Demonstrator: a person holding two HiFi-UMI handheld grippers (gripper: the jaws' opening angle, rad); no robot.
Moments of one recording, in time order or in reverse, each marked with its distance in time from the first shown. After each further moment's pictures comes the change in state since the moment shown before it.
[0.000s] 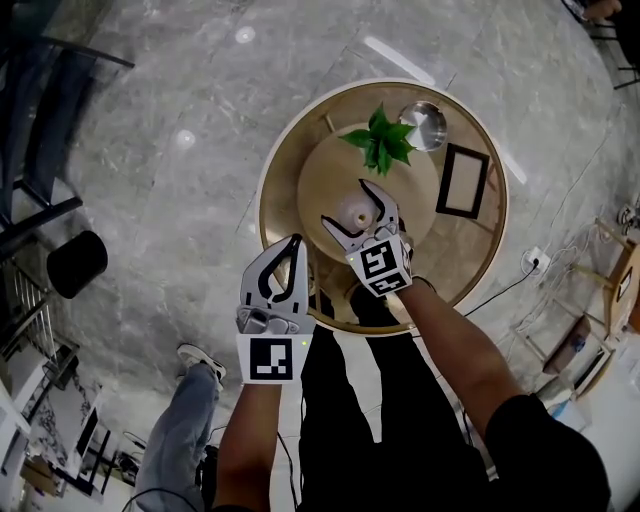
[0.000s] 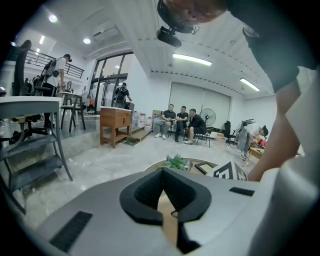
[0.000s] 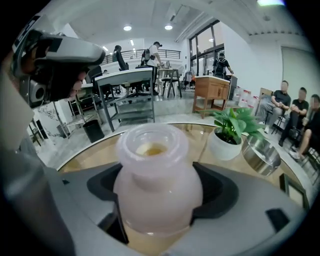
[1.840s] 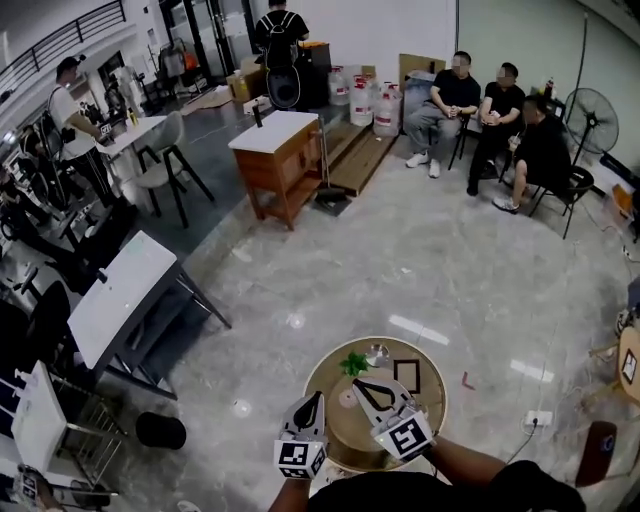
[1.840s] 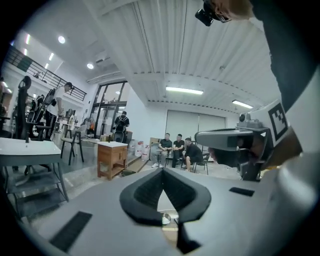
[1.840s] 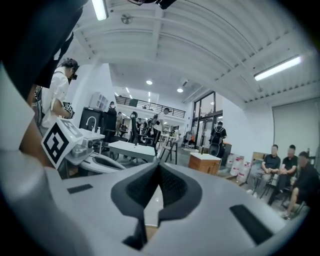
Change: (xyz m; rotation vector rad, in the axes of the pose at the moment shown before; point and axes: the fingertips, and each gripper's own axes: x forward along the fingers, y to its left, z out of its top) left arm -0.185 -0.125 0.271 0.028 -0.311 0.020; right arm -0.470 0.035 0.338 -0.224 -0.645 -0.081
